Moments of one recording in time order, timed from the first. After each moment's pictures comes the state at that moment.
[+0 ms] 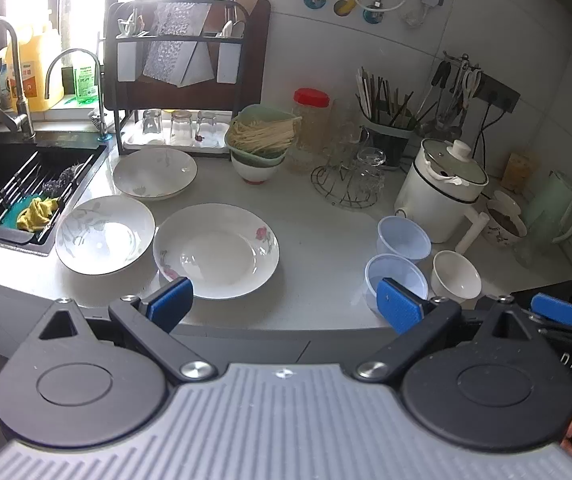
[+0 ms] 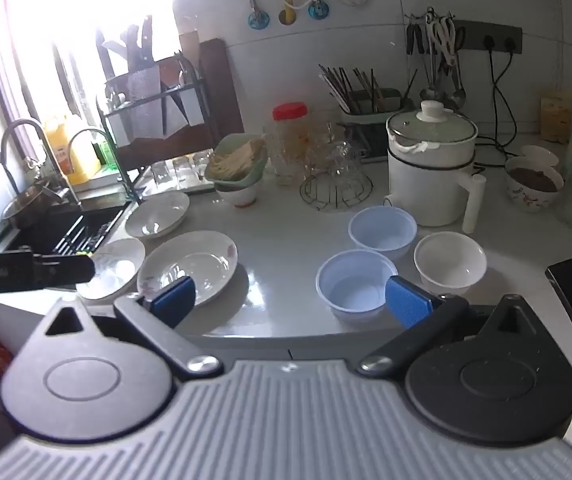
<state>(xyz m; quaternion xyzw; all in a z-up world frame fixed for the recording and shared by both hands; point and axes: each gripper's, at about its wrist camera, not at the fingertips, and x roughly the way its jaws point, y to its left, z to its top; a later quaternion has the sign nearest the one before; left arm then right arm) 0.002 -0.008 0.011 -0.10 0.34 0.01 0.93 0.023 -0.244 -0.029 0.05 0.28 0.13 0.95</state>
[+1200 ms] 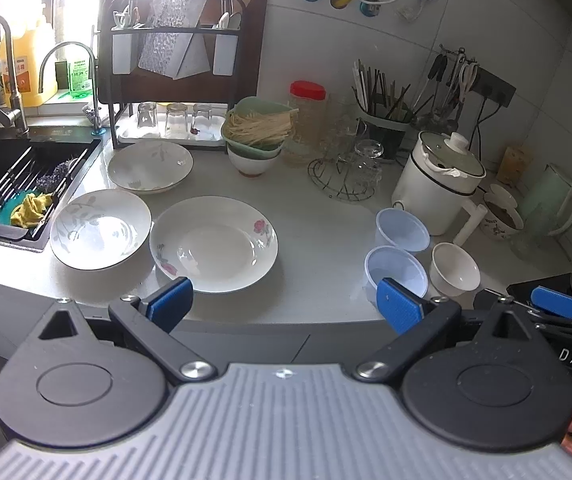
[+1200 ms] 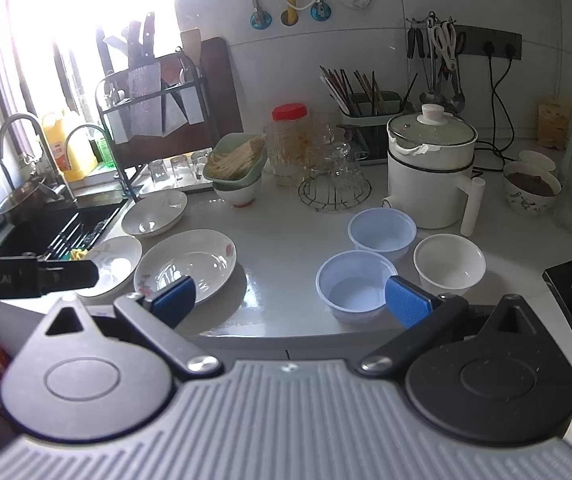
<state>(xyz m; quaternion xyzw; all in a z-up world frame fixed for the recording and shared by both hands) 0.006 -0.004 0.003 -0.10 0.35 0.00 0.93 0.022 -0.235 -0.033 0.04 0.28 0.12 0.95</state>
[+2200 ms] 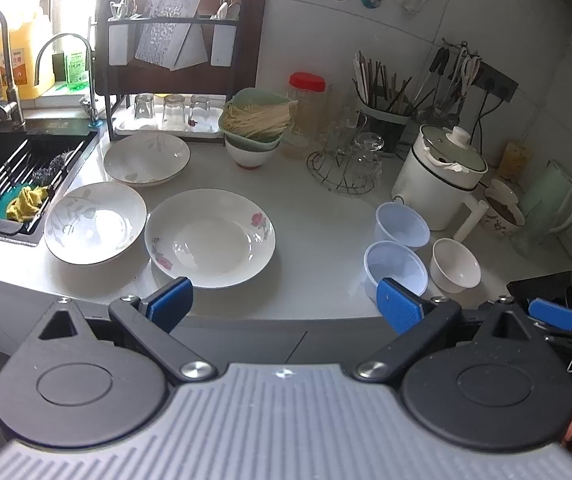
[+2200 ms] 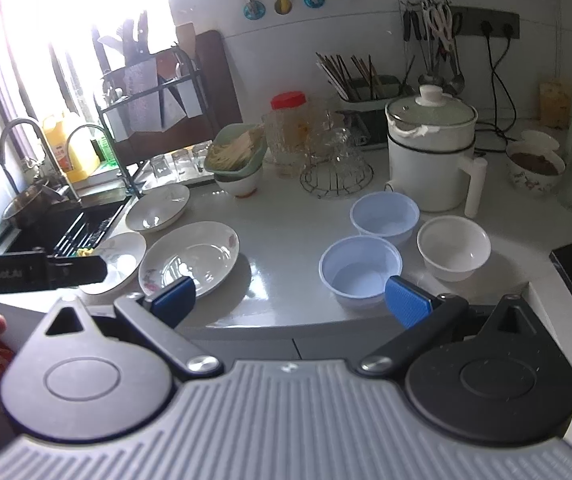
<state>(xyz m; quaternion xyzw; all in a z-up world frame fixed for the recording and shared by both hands) 0.016 -0.002 -0.005 -0.10 0.36 0.00 0.93 0.022 -0.241 -0.041 0.06 0.31 0.13 0.94</state>
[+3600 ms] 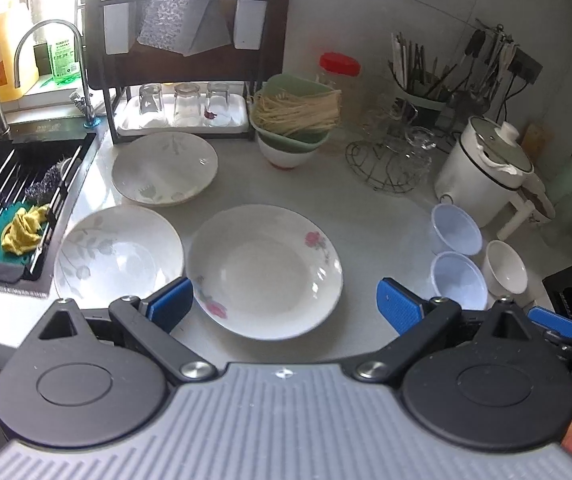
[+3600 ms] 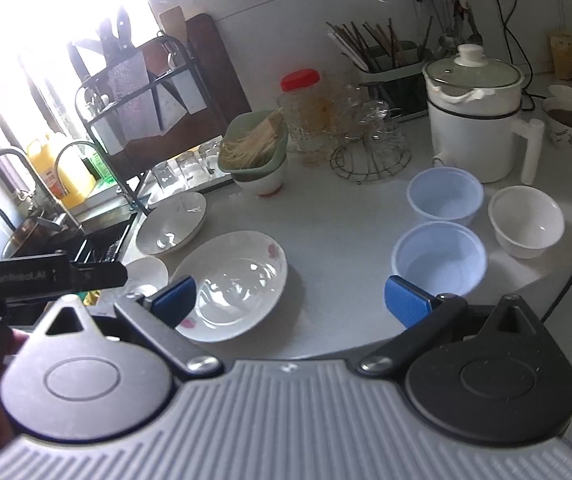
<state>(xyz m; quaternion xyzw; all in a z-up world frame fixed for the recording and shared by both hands) 0.126 0.110 -0.024 -0.08 0.41 -0.02 0.91 0.092 -0.147 -0.060 0.13 0.33 0.11 0.93</state>
